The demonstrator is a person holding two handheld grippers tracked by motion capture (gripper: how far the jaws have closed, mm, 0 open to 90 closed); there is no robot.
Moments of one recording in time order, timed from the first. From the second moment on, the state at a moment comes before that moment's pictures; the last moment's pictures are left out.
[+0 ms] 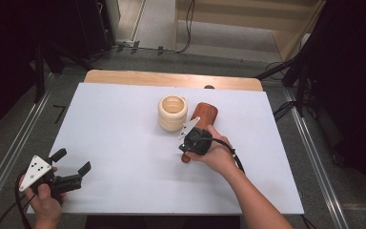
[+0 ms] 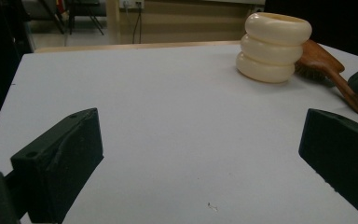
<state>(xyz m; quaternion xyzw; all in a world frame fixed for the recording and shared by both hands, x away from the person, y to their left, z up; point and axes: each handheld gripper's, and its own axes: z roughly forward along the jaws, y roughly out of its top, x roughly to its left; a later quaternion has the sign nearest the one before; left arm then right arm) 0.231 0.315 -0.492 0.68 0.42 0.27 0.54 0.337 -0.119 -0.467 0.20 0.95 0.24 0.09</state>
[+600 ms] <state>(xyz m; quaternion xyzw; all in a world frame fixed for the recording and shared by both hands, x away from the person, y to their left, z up) 0.231 0.314 -0.492 0.68 0.41 0.27 0.53 0.340 -0.111 -0.477 0.20 0.96 0.21 0.07</state>
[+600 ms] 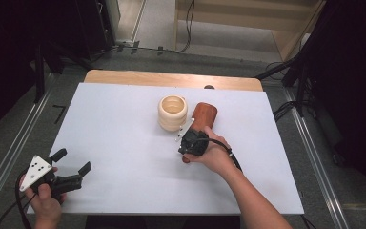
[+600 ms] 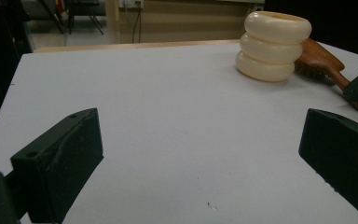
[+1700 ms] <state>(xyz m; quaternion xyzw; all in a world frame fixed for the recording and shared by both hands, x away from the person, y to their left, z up) 0.231 0.314 -0.492 0.68 0.41 0.27 0.53 0.347 -0.144 -0.484 0.24 0.95 0.17 0.08</state>
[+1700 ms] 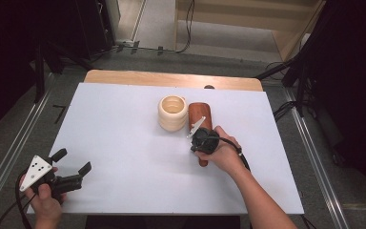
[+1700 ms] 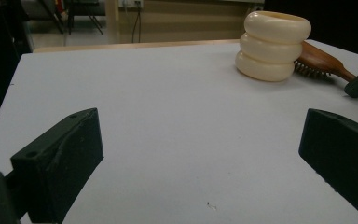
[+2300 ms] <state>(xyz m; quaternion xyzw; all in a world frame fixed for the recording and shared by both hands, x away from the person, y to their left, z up) 0.231 0.313 -0.492 0.69 0.41 0.28 0.53 0.350 -0.154 -0.486 0.27 0.94 0.17 0.08</state>
